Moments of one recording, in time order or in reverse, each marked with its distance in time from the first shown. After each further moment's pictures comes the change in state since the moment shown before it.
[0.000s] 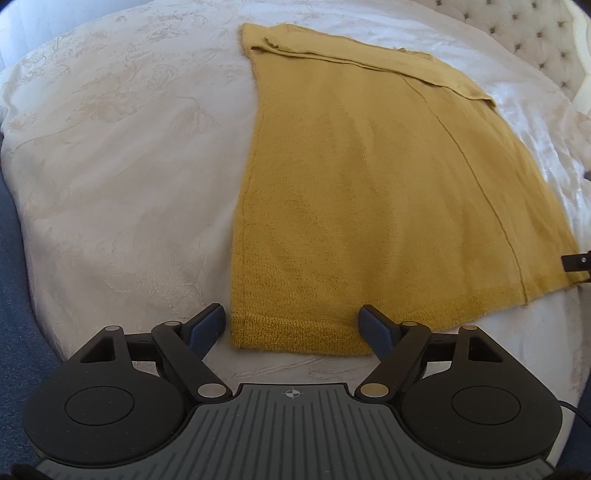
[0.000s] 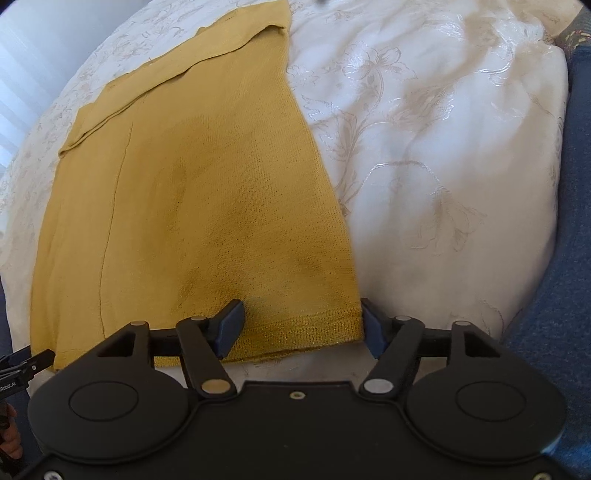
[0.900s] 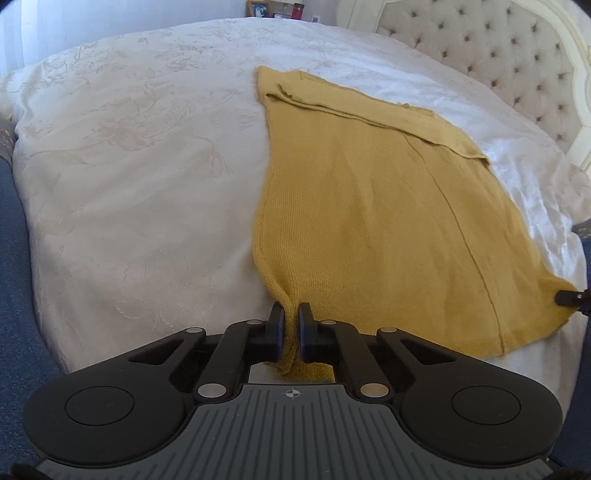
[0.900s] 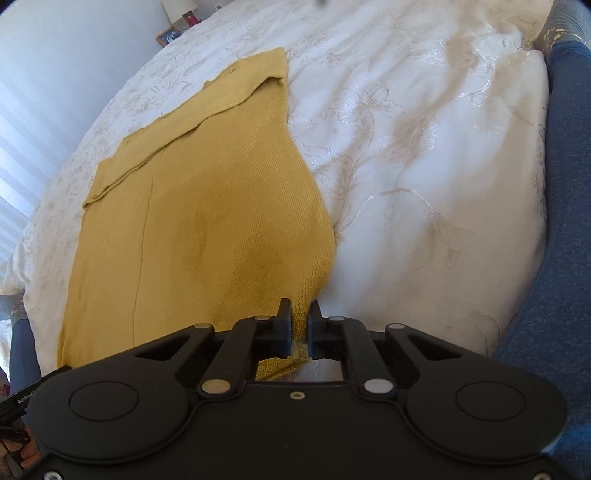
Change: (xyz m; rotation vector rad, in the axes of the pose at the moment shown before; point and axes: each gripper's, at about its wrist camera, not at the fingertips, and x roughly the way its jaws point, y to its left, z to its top) left arm -0.021 0.009 0.005 -0.093 -0.153 -0.045; right arm -0.032 -0.014 -0.006 0.091 -0.193 0.105
